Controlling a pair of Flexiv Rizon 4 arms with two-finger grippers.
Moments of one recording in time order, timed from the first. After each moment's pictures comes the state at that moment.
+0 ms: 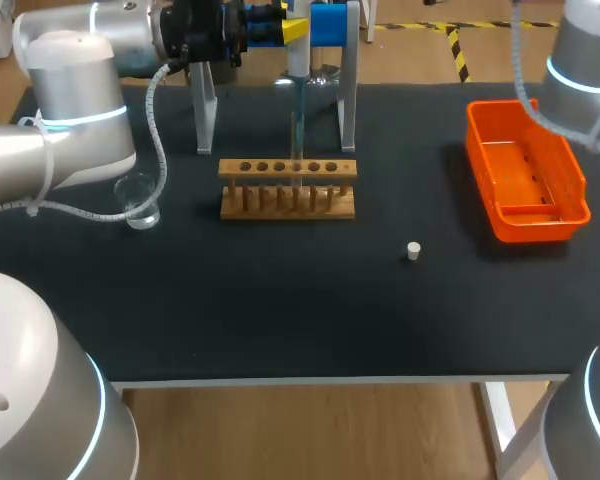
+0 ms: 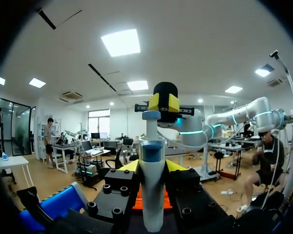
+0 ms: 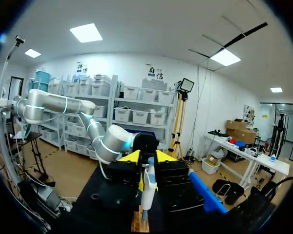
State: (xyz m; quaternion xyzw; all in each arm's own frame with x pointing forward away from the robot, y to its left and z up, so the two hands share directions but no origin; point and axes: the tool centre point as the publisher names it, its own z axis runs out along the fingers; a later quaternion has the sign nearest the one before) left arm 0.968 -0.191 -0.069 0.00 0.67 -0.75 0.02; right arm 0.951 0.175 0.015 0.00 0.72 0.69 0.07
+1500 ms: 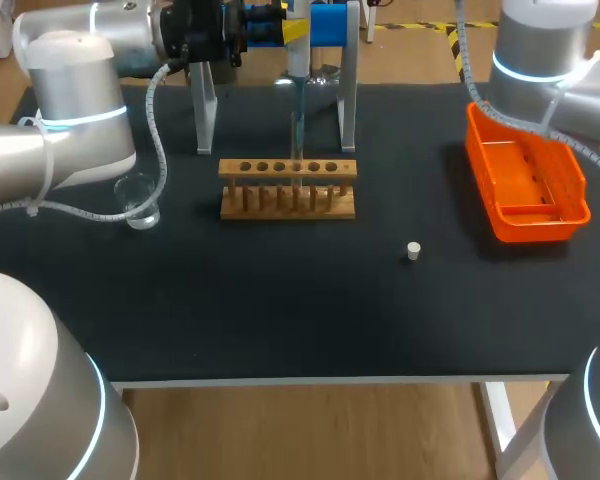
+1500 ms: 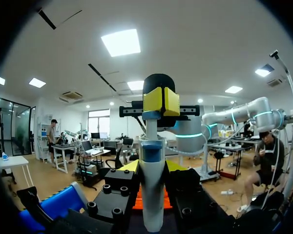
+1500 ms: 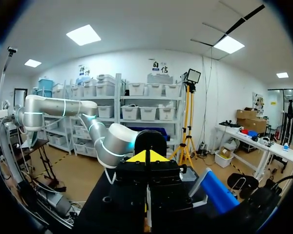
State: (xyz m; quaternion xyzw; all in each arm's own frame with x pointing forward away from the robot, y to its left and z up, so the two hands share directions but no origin) left arm 0.968 -0.191 -0.070 0.00 0.67 -0.75 0.02; right arm 0.955 0.236 -0.007 0.00 0.74 0.67 0.01
